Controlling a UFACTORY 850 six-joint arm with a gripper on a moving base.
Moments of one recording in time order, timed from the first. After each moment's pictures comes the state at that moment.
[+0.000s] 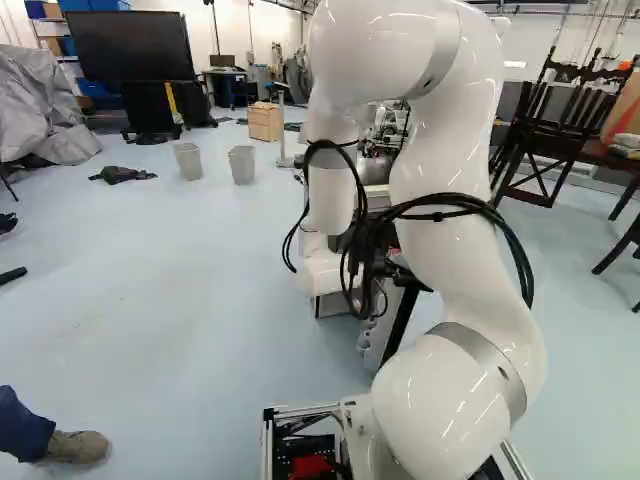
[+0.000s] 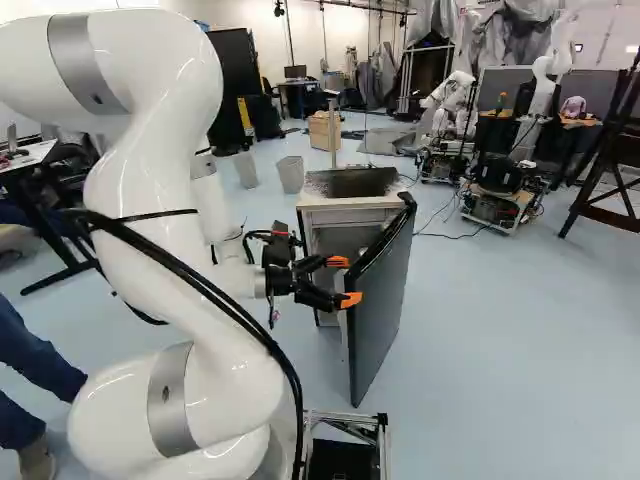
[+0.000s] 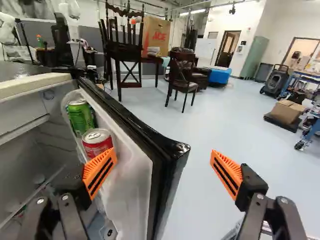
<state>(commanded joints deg) 21.7 -28.5 -23.0 95.1 79.4 0.0</state>
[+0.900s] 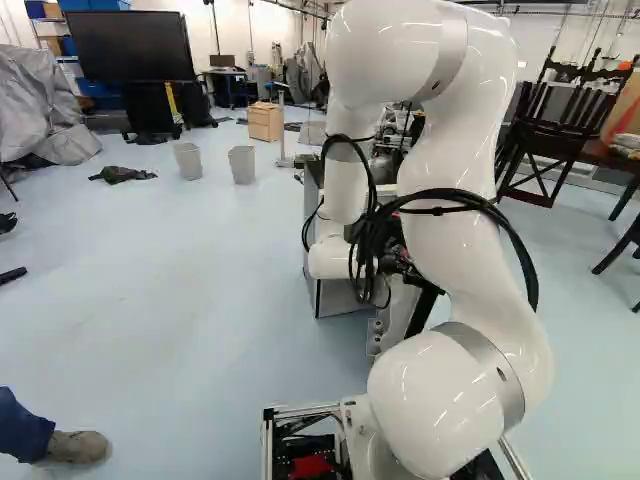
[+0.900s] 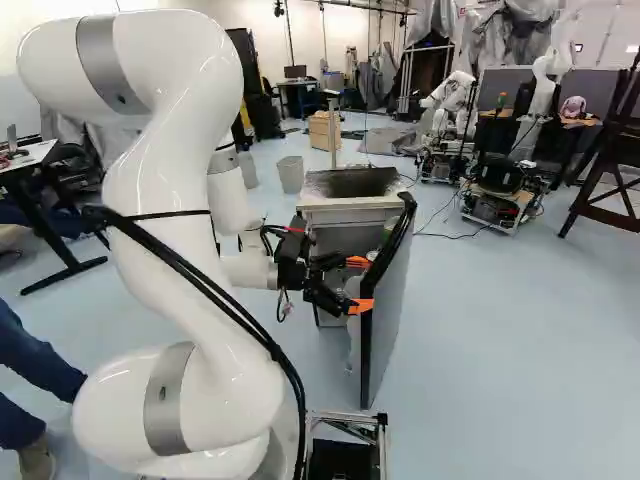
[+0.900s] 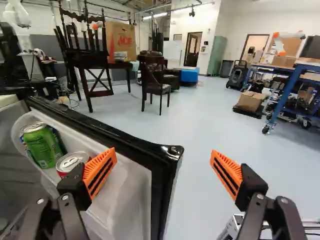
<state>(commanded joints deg) 14.0 -29.4 -26.8 100.5 81.5 0.0</state>
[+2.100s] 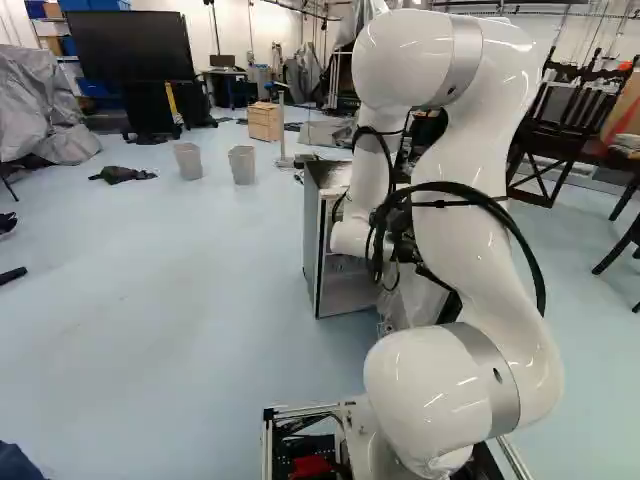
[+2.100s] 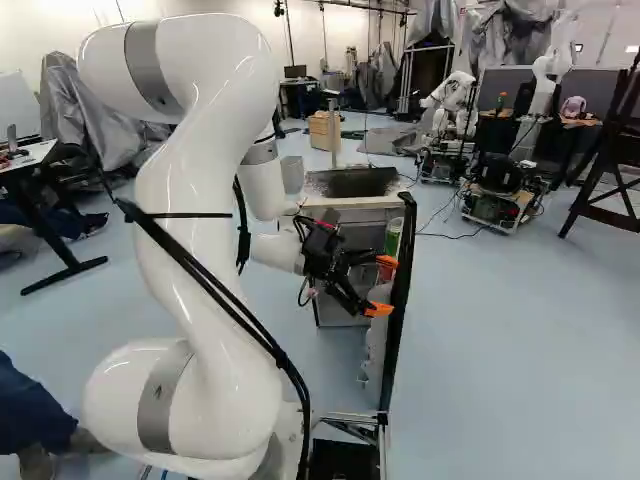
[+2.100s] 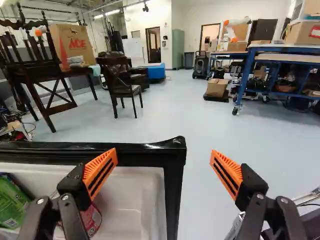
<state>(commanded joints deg) 1.4 -31.5 -34.8 102.7 81.6 0.0</state>
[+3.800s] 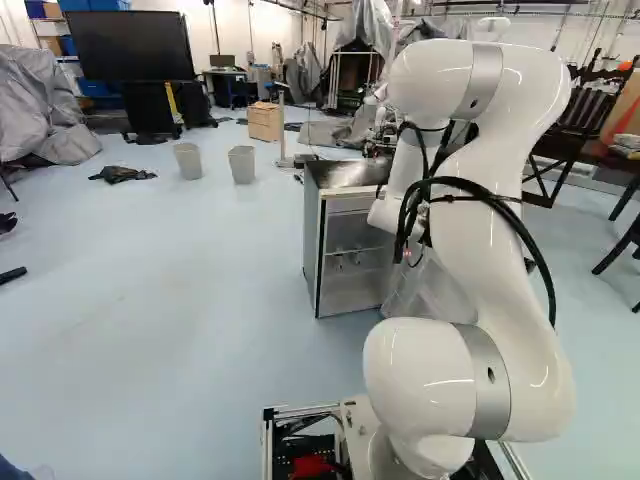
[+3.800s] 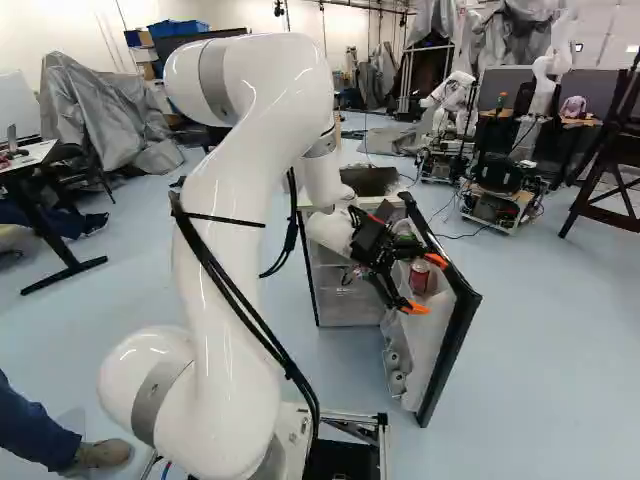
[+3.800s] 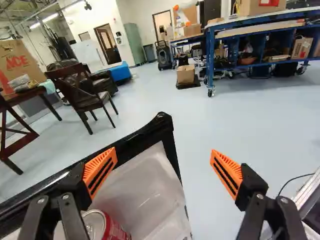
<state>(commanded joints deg) -15.4 -36.9 -49.6 102.7 79.4 0.0</state>
